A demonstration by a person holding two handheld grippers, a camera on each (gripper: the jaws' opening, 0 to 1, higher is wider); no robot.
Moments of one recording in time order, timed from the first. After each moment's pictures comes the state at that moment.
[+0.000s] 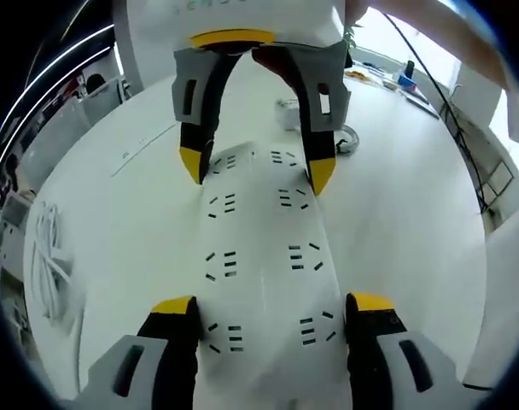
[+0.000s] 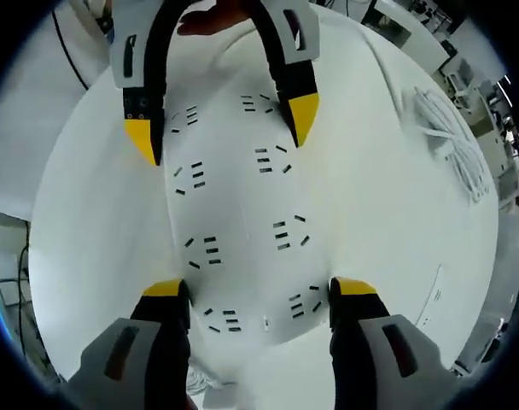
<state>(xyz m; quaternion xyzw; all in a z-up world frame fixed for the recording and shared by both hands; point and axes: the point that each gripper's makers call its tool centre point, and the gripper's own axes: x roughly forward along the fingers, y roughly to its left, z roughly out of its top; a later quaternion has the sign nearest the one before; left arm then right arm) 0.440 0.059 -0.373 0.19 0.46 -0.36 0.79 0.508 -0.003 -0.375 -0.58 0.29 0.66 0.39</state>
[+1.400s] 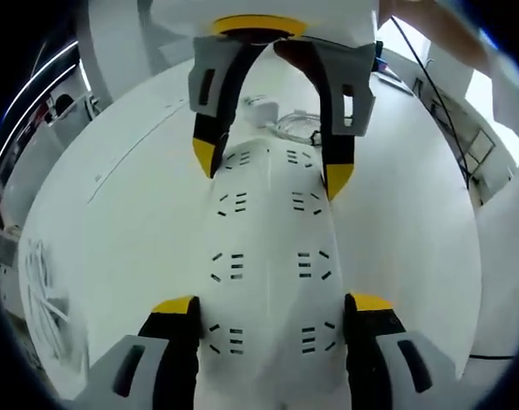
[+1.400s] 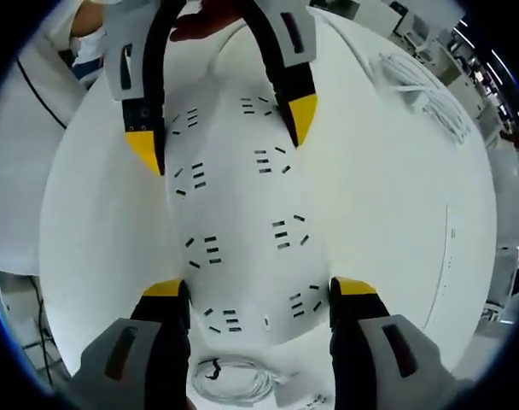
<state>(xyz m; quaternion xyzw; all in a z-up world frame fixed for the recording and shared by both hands) 0.443 0.048 -0.372 0.24 0.46 -0.42 0.75 0.489 -0.030 -0.372 -0.53 0.36 0.61 0.47</state>
